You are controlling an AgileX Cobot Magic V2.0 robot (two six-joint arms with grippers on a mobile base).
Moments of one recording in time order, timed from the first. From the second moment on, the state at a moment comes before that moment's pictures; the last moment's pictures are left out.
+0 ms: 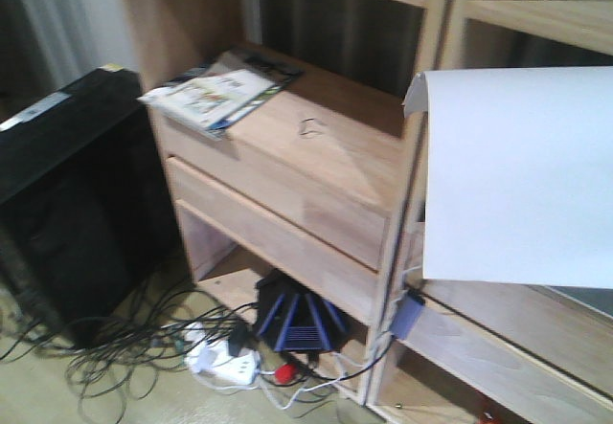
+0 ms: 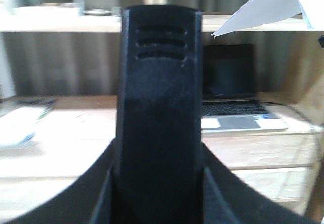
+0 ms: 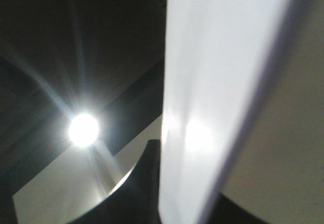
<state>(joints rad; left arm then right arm) -0.59 0.12 -0.84 -0.13 0.89 0.05 0.17 0.37 -0.23 -0.20 -0.98 1.39</state>
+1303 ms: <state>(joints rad) -0.59 0.12 -0.84 -0.13 0.89 0.05 0.24 0.37 -0.23 -0.20 -0.98 1.39</state>
